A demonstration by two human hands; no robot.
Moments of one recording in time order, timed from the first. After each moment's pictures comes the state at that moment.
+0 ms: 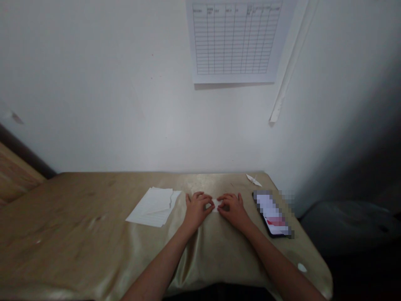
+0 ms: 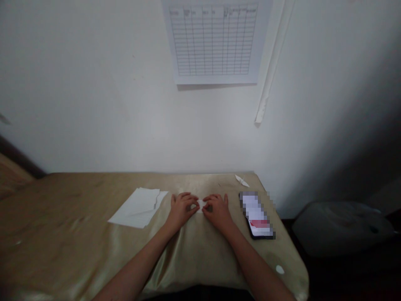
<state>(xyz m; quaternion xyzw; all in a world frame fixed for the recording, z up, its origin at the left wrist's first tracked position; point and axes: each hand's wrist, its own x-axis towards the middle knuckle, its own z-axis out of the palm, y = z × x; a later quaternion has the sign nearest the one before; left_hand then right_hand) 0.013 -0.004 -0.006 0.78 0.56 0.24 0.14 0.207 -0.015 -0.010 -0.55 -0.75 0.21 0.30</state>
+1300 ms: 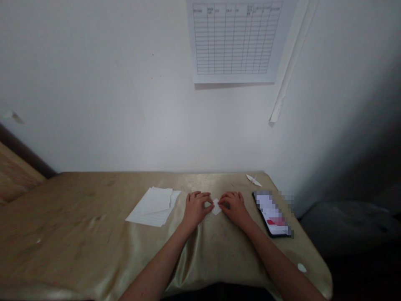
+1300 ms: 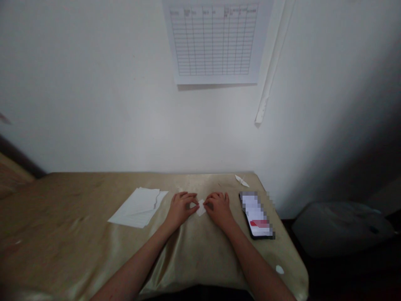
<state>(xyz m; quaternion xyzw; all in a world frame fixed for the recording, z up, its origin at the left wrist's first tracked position) 0.010 0.001 -0.003 0.78 0.58 0.23 0.12 0.213 -0.007 -0.012 -0.56 -0.77 0.16 0.27</state>
